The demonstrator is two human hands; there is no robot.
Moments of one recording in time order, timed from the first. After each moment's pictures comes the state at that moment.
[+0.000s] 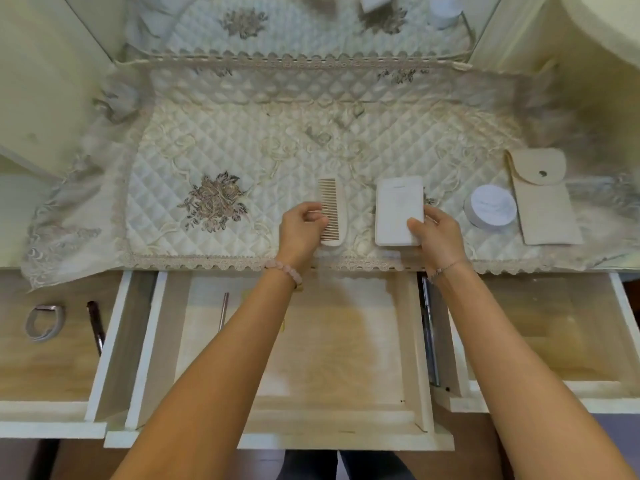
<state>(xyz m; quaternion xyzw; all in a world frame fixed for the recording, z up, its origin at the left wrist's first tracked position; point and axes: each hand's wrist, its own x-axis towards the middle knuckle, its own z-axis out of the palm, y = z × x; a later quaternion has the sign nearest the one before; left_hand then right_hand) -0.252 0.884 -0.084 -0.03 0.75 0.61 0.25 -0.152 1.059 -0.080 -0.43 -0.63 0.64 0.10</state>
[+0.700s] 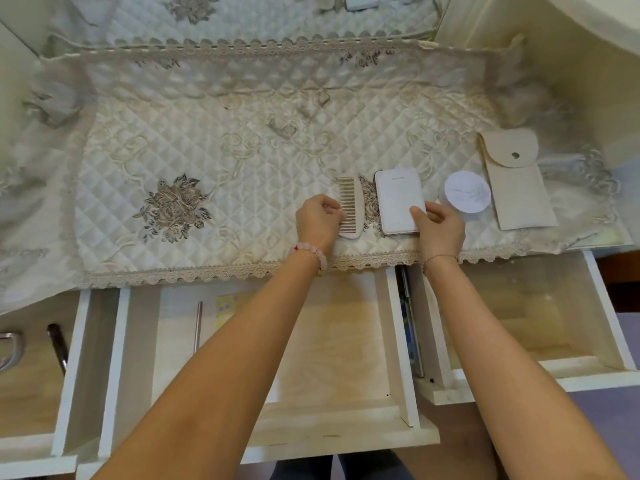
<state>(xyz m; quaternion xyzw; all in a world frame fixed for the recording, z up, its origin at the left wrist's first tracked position) -0.246 0.959 -0.105 0.00 0.81 0.53 0.27 -0.140 1.096 -0.113 -0.54 -0.65 0.50 0.19</state>
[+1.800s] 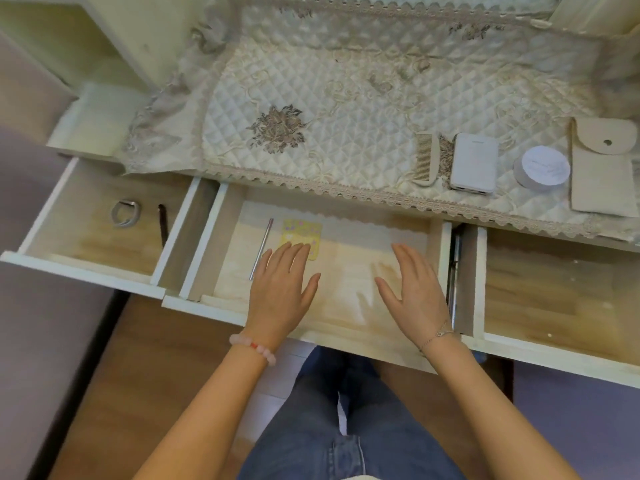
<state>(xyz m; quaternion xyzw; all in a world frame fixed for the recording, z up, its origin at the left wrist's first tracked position) -0.064 0.729 -0.085 0.23 0.96 0.13 -0.01 -0.002 0.935 -0.101 -0.11 -0.95 0.28 -0.03</state>
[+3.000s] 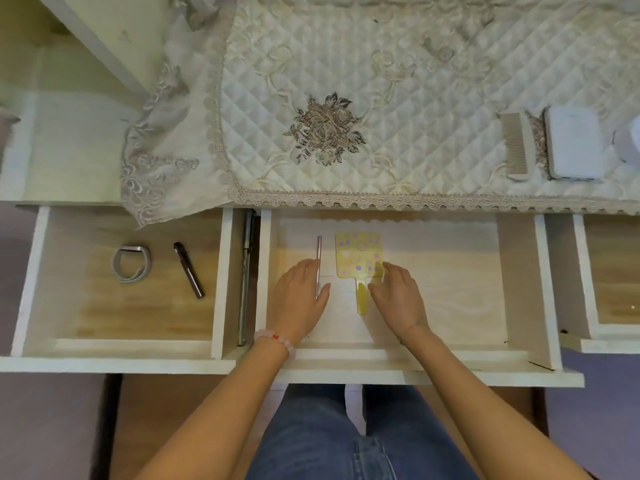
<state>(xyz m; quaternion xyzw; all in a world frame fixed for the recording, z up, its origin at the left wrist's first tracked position) -0.197 0.617 -0.185 0.27 0.92 0.19 0.21 -0.108 0.786 -0.191 -0.33 -0.86 0.36 -0.15</state>
